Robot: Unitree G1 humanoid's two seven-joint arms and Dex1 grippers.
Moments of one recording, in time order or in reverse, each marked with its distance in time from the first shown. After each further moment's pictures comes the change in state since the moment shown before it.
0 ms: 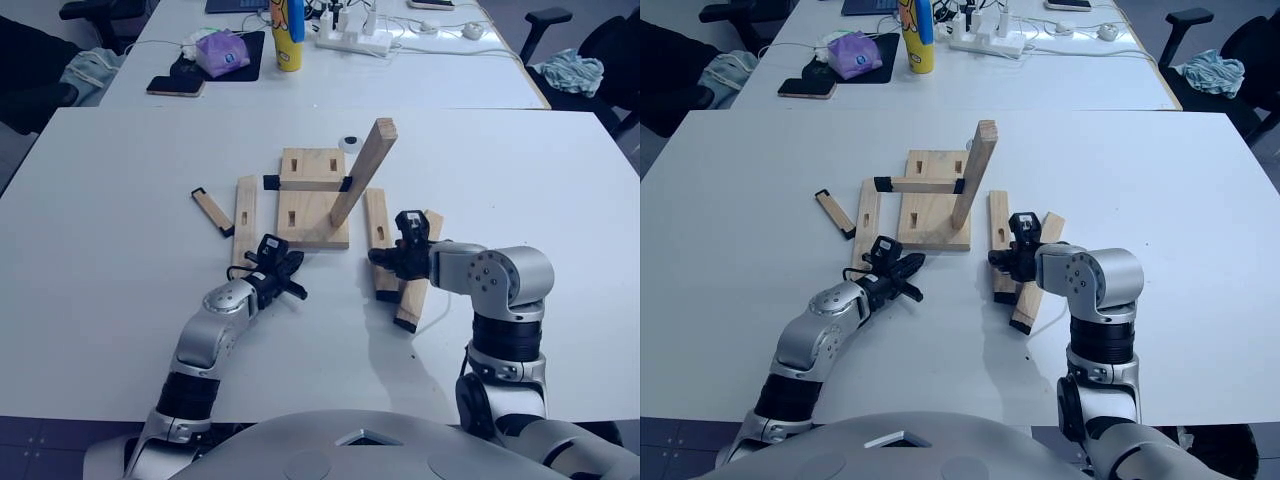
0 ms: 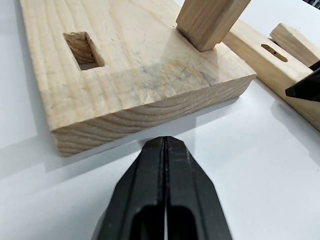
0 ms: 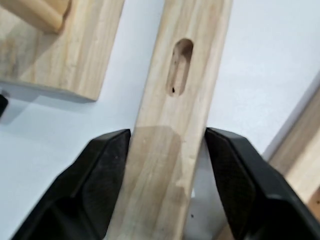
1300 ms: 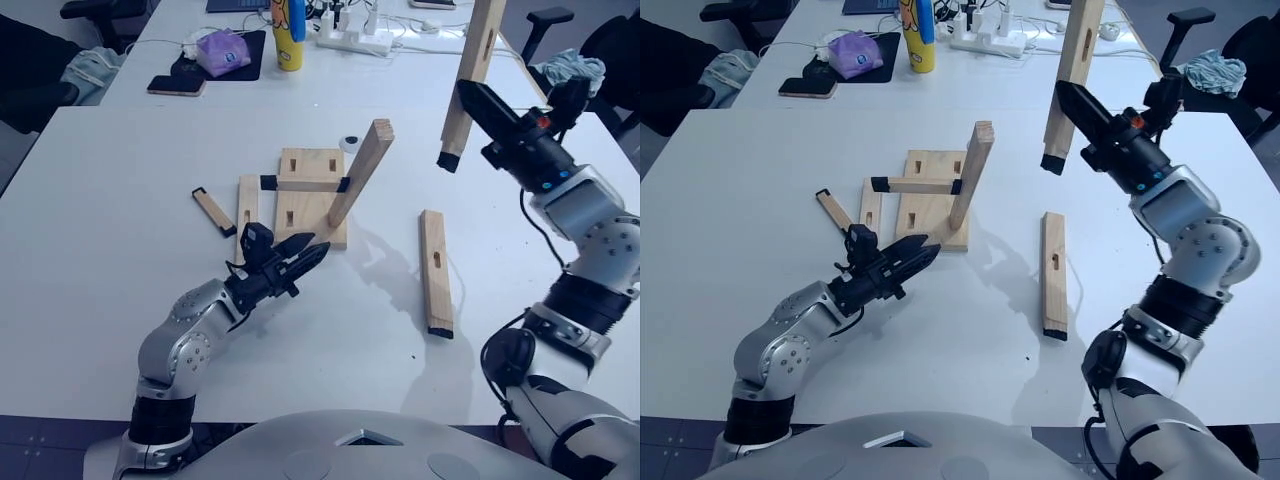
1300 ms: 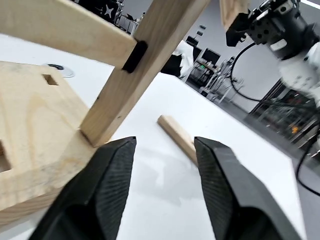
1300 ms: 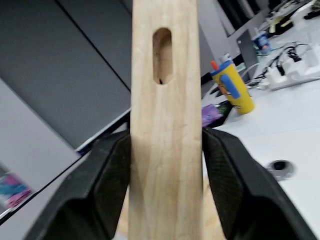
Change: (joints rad) left arm 0.087 0.045 0.145 -0.282 -0.452 0.041 -0.237; right arm -0.162 -0.241 -0.575 0.277 0.563 -0.468 0.640
